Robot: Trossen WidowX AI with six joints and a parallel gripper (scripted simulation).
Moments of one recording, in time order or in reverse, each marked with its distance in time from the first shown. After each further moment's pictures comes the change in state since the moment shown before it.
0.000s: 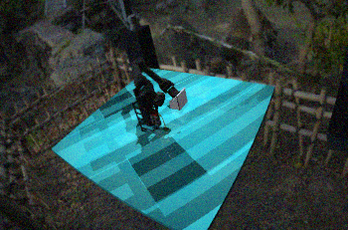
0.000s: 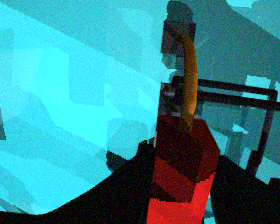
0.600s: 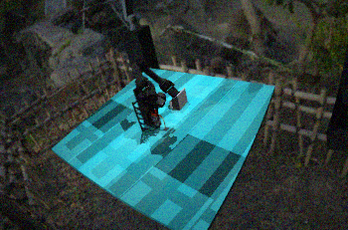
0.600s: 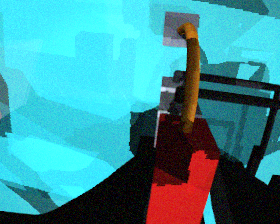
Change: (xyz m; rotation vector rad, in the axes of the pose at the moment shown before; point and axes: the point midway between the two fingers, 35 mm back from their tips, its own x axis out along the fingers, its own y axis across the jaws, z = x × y) arm 0.003 -0.001 0.004 0.000 0.068 0.011
